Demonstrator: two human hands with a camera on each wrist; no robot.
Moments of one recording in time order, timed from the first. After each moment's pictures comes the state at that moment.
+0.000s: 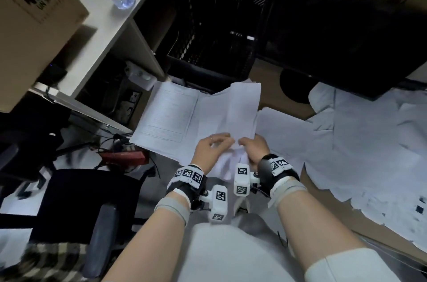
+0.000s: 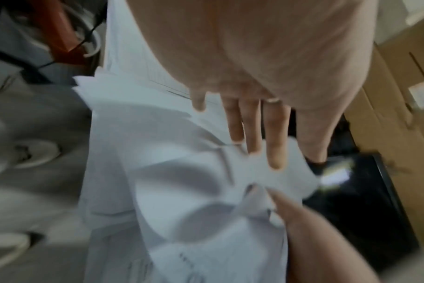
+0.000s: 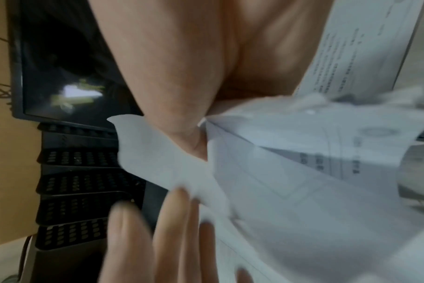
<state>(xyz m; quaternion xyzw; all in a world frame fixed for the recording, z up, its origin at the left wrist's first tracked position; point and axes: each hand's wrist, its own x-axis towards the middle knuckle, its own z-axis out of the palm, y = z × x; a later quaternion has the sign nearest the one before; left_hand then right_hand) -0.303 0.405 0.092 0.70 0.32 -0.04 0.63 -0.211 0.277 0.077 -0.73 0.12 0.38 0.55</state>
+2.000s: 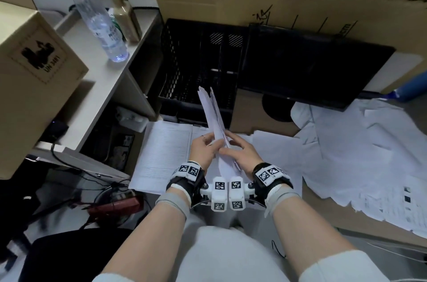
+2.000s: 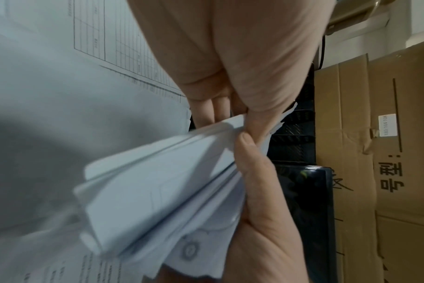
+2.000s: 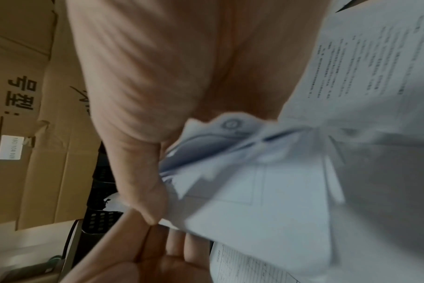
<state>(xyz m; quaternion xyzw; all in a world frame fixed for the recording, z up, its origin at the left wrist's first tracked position) -0.252 0.468 0.124 0.65 0.26 -0.03 0.71 -0.216 0.329 0.136 -0.70 0.01 0.33 0.63</state>
